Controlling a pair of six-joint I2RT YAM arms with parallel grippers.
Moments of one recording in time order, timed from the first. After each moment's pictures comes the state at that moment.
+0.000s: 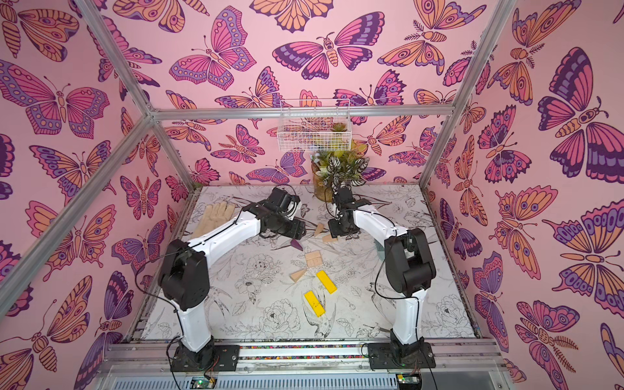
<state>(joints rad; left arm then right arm) -0.57 1.95 1.62 -0.70 0.16 -0.19 0.39 1.97 1.53 -0.76 -0.03 0.14</state>
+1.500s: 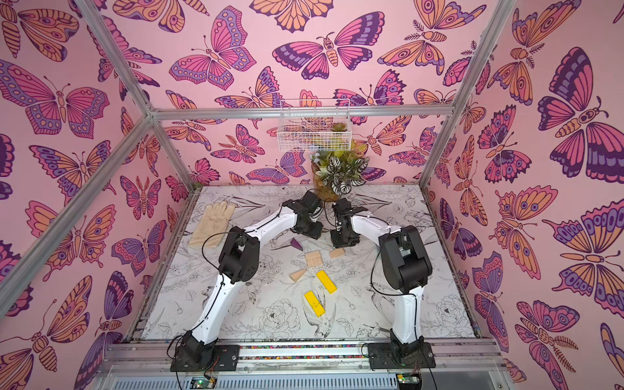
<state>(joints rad) -0.63 2.50 2.18 -0.87 0.10 -0.16 0.40 1.95 1.39 -0.75 -0.05 0.23</state>
